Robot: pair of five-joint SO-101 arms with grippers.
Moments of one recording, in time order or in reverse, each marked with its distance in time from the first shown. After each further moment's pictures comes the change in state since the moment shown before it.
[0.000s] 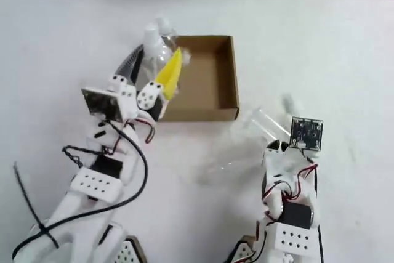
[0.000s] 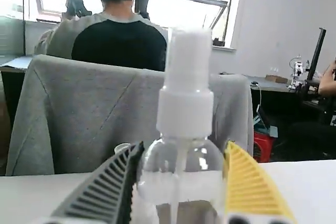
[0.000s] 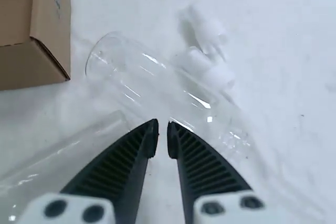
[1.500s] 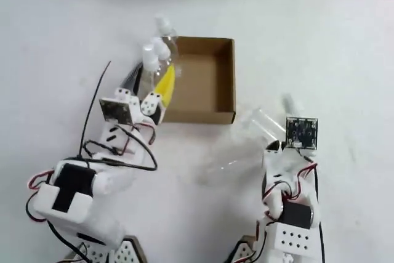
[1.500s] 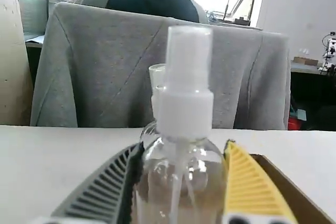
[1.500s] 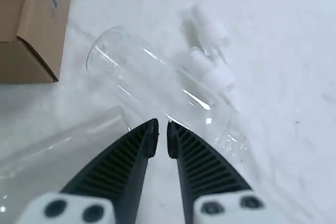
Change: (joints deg) left arm -4.8 49.2 -2.1 -43.3 0.5; right arm 0.0 0.0 0.0 0.0 4.2
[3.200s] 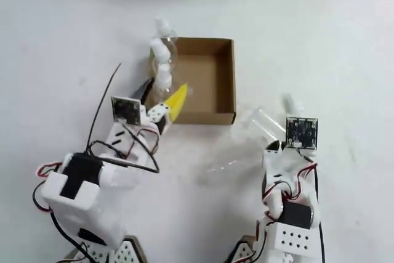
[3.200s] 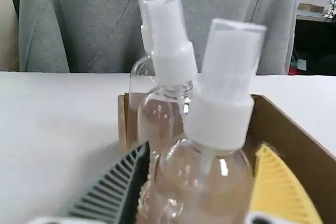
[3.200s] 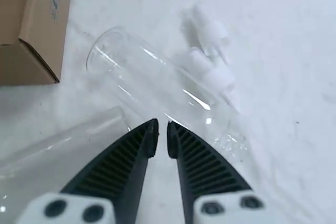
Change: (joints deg) left arm 1.6 5.5 0.3 5.5 -0.3; right arm 0.0 0.0 0.0 0.0 0.0
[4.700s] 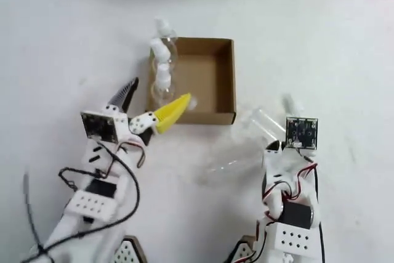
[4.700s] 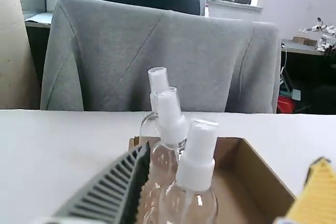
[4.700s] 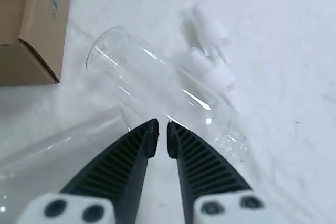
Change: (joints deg) left arm -1.1 -68.7 18.9 45.5 0.2; right arm 0.0 0.0 0.0 0.0 0.0
